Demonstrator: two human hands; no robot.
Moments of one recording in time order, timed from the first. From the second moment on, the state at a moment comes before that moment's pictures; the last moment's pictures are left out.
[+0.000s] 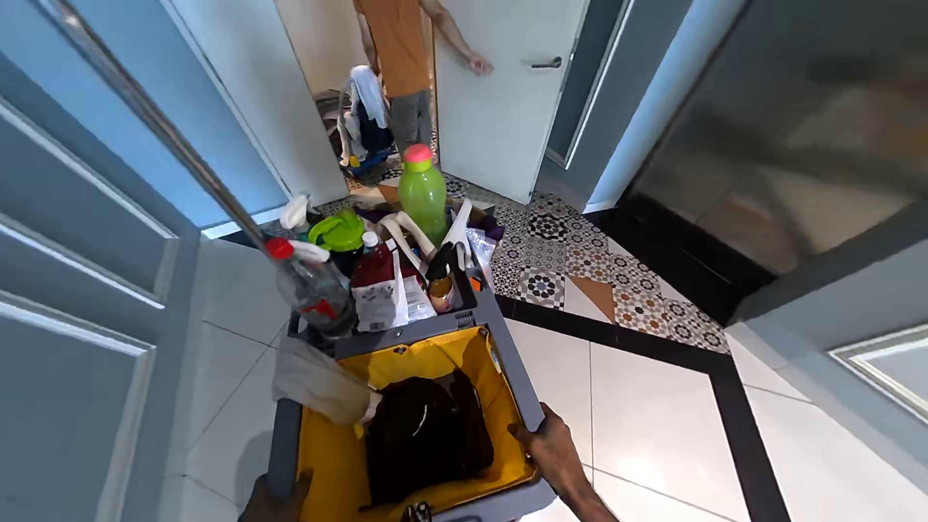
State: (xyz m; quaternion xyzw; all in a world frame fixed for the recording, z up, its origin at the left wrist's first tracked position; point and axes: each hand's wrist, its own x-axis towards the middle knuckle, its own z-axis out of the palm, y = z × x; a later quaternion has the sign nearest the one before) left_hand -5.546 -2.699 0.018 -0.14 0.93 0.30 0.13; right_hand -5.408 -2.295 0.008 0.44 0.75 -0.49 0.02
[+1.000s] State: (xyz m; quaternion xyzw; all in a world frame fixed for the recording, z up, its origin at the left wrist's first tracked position) left_hand -6.413 -2.381 0.024 -0.15 0.93 0.31 0.13; right_hand -6.269 -1.991 0.027 0.48 0.77 -0.43 0.04
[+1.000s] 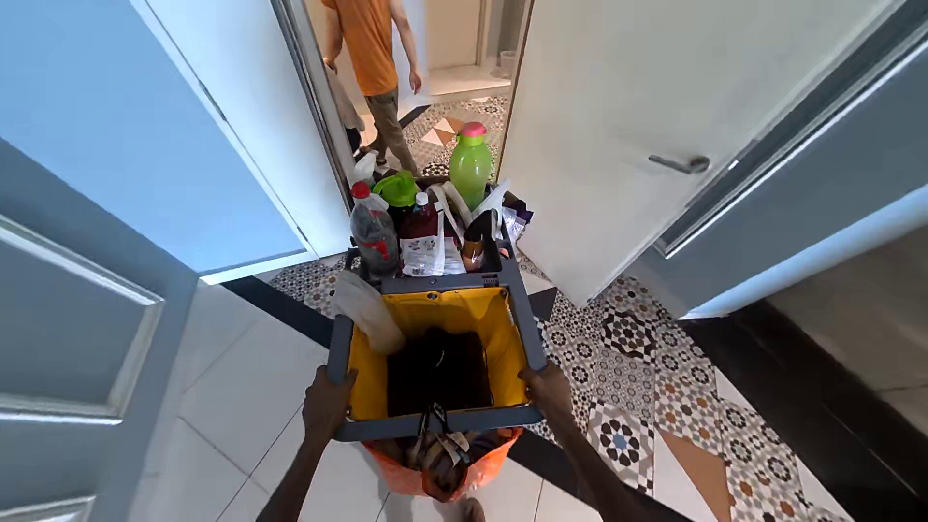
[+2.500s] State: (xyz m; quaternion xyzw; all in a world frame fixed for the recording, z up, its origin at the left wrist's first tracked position) left_hand -7.472 -1.927 0.031 -0.26 0.92 0.30 0.04; right_hand -7.431 -1.526 0.027 0.35 0.85 -0.38 0.10
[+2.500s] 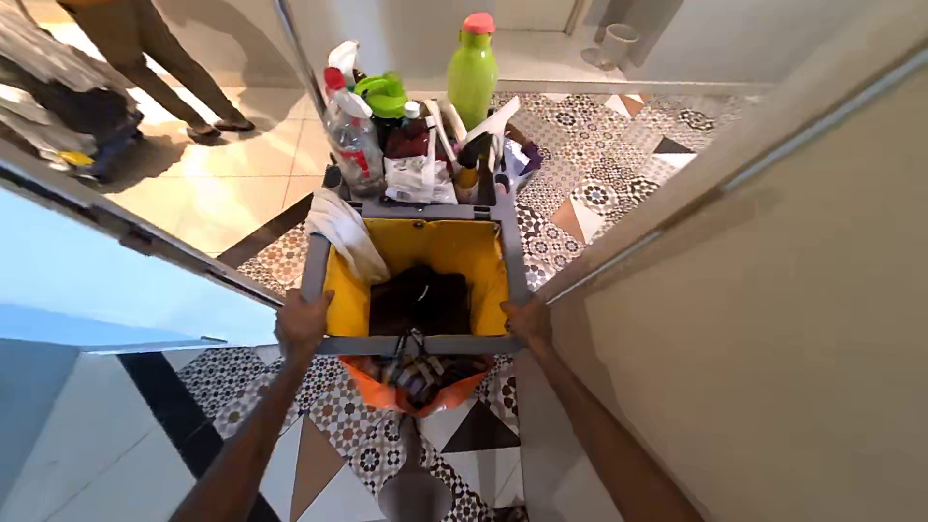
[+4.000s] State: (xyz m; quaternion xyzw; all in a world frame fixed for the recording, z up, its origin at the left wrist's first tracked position) left_hand -8.390 -1.975 0.026 -0.61 0.63 0.47 -0.10; right_hand -8.726 -1.751 0.038 -0.03 0.98 -0.15 0.15
